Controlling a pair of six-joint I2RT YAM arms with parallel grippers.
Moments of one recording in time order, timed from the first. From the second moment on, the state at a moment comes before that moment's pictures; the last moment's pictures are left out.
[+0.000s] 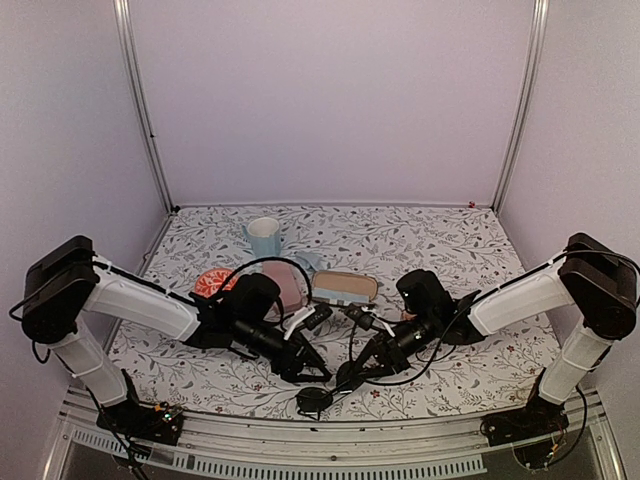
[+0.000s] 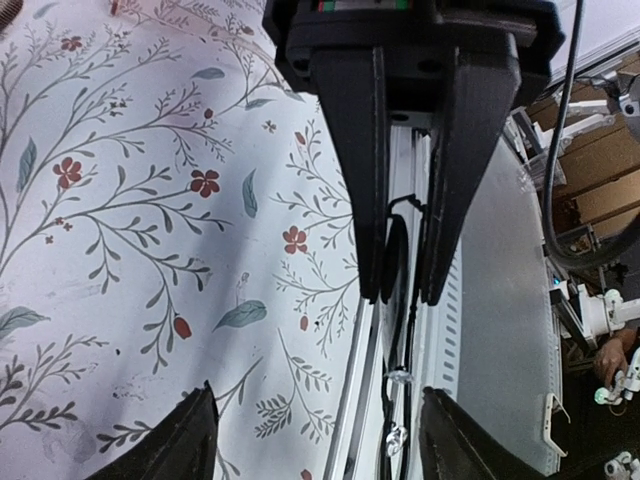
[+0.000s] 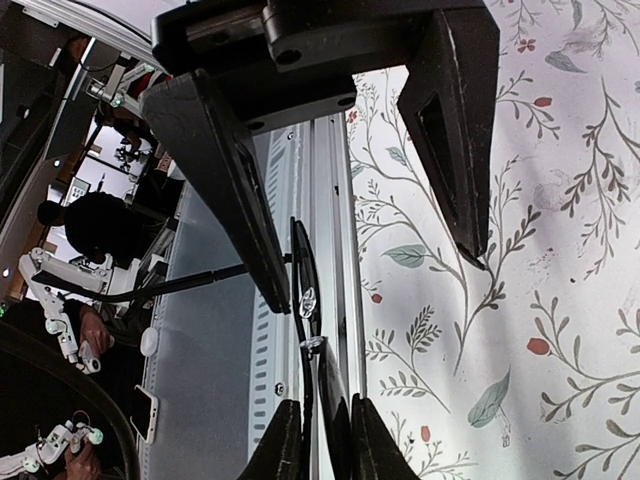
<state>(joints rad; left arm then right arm) -0.98 1.64 0.69 0.26 0.68 -0.33 0.89 1.67 0.67 0.30 -1.00 0.28</state>
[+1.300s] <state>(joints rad) -1.01 1.37 0.42 0.35 0.45 -0.34 0.77 1.71 0.70 0.30 -1.01 0.47</state>
